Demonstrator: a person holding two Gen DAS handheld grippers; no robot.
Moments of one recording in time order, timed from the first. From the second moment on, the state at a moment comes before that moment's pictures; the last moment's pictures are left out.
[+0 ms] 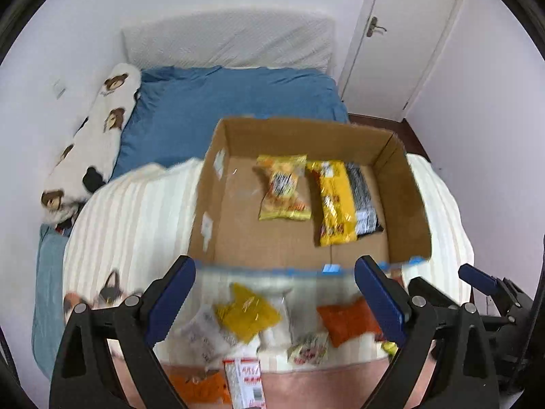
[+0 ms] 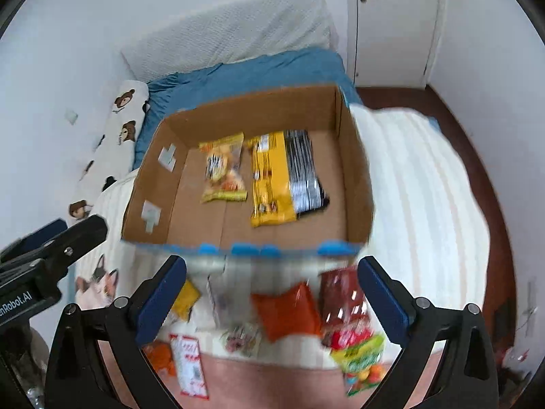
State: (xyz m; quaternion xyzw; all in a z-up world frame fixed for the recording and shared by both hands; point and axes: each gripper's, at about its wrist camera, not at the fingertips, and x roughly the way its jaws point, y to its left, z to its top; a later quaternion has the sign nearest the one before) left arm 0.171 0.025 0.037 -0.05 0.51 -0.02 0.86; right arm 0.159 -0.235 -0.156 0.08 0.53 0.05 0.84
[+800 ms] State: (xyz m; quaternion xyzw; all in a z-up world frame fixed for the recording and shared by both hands) left arm 0.036 0.029 -0.204 -0.06 0.70 0.05 0.71; right arm 0.068 -0.348 -0.329 0.19 0.63 -0.07 0.75
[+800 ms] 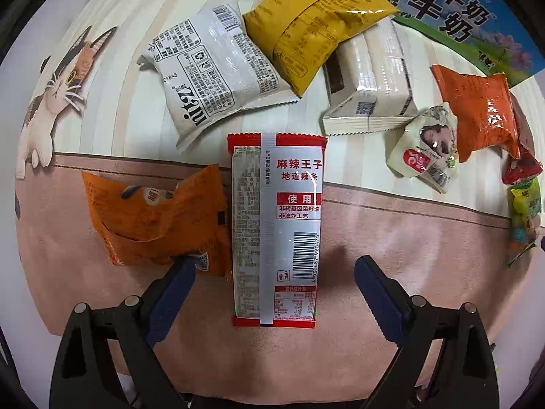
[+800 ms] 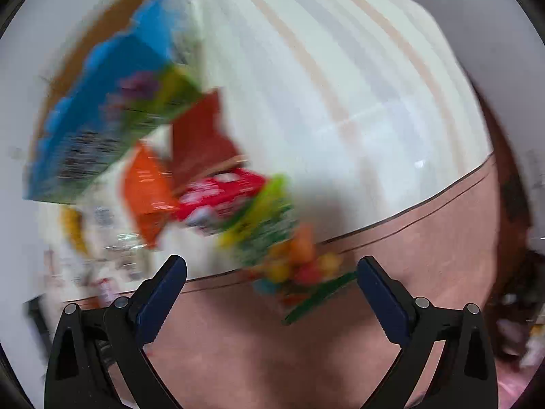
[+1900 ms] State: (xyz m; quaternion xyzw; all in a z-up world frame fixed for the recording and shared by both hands) left arm 0.011 0.147 -0.222 -0.38 0.66 0.15 0.64; right arm 0.025 -0.221 -0.382 0.13 0.70 0.02 0.70
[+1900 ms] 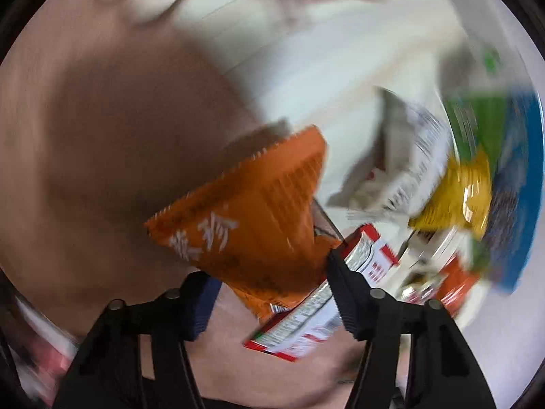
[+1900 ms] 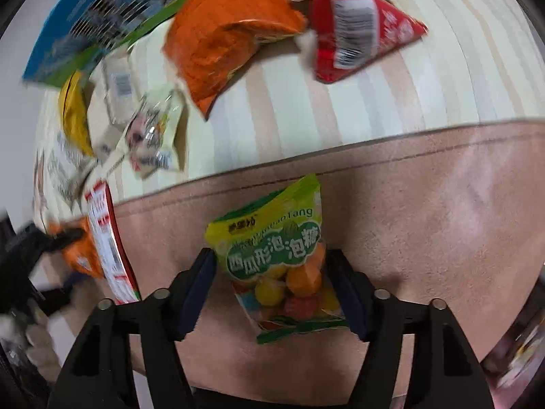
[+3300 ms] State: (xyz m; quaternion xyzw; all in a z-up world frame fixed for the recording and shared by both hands) left arm -0.089 0.005 -0.109 -0.08 0.66 0.04 0.74; right arm 0.000 -0.240 -0.314 0.19 0.66 0.07 0.73
